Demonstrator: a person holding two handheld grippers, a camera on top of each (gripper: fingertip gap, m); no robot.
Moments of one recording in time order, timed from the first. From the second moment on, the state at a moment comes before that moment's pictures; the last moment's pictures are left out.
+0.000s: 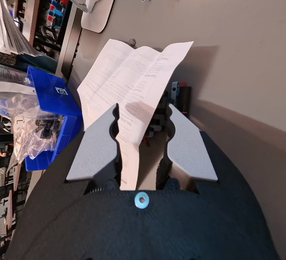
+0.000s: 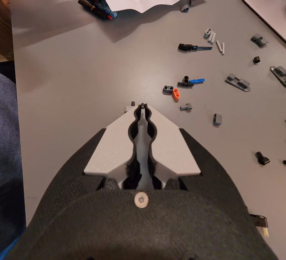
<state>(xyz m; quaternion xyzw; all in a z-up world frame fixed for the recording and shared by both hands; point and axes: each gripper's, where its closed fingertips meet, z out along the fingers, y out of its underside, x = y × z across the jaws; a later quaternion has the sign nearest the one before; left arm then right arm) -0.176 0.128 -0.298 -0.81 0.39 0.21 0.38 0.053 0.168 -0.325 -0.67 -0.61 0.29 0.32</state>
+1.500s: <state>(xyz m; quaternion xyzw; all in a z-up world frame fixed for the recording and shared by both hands) -0.362 0.107 -0.040 -0.78 0.06 0.04 0.63 0.050 0.160 -0.323 -0.64 -0.61 0.34 0.32</state>
